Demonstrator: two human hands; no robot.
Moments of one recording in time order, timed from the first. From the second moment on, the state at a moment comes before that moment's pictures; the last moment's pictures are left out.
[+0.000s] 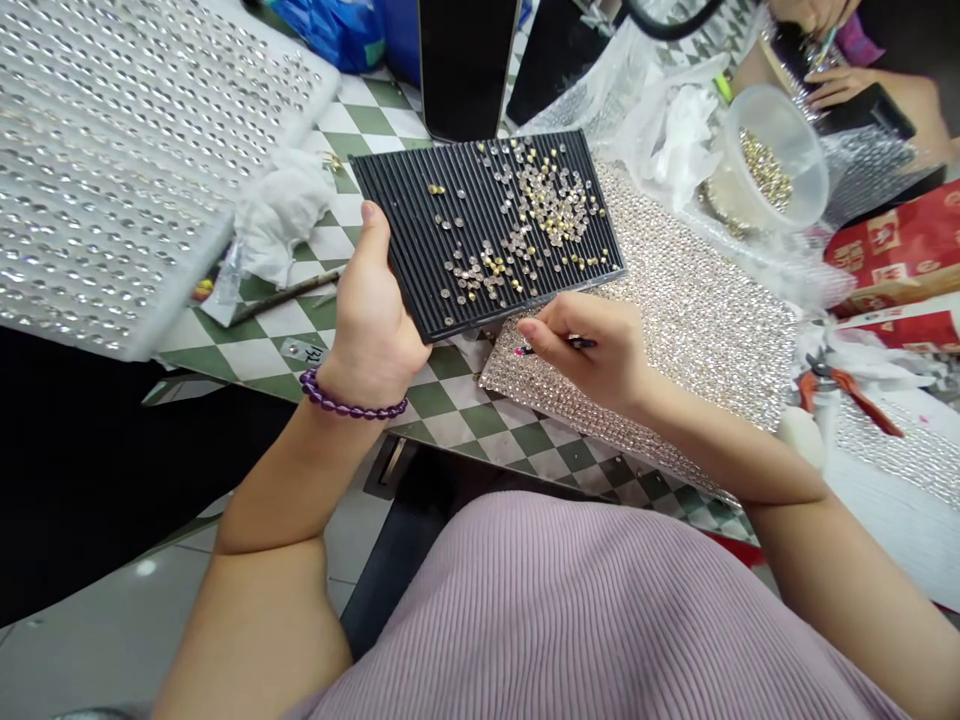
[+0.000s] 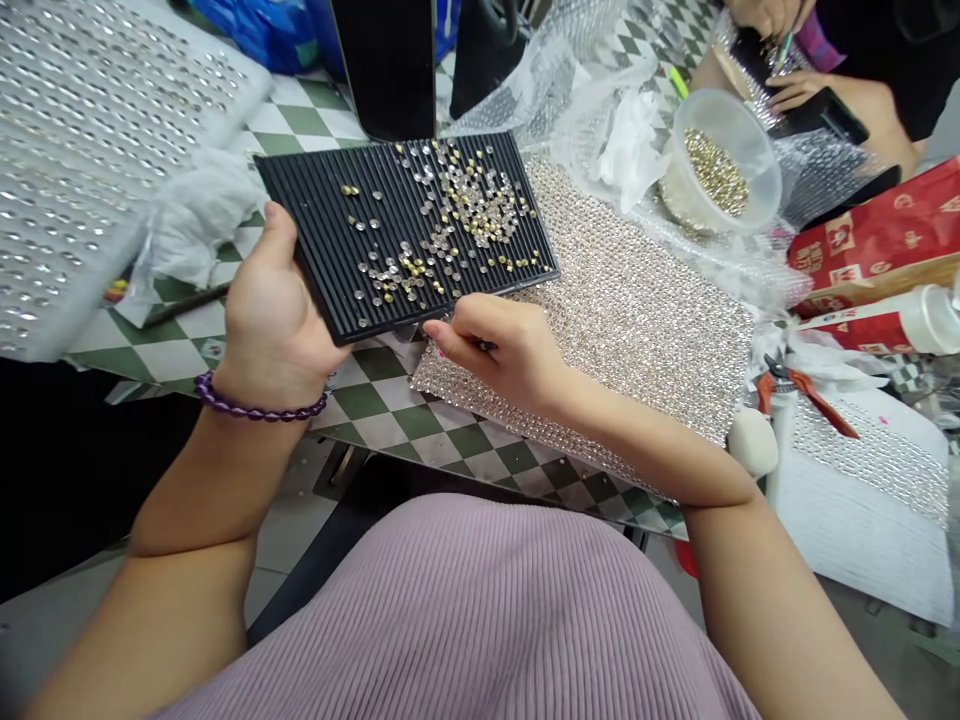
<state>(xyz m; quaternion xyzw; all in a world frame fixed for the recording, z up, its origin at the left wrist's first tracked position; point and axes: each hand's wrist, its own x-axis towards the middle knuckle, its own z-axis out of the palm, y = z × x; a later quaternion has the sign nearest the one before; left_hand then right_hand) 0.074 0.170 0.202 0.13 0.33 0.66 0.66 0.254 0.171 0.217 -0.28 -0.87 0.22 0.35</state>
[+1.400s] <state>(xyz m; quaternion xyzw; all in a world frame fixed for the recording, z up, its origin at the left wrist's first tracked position) 0.074 0.171 0.203 0.14 0.35 0.64 0.67 0.231 0.217 0.224 -0.32 -0.84 0.16 0.40</state>
